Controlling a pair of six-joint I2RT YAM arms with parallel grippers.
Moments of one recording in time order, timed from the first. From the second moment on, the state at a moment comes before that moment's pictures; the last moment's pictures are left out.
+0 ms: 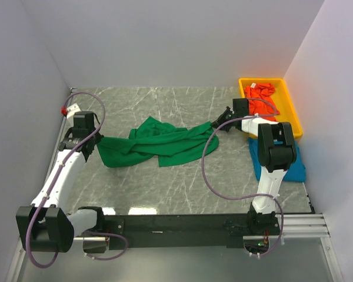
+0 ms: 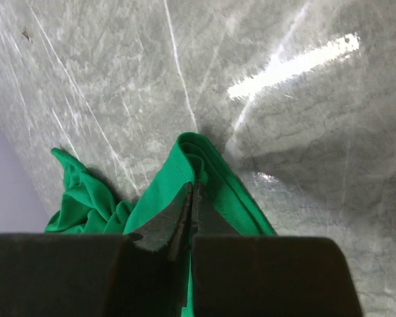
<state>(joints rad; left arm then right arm) -0.04 1.13 0.90 -0.47 -0.36 -0.56 0.08 2.00 1.24 -0.06 -0.33 0.85</state>
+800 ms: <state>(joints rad) 0.08 1.29 2.04 -0.59 -0.29 -0.54 0.09 1.49 1.89 -0.40 -0.23 0.61</state>
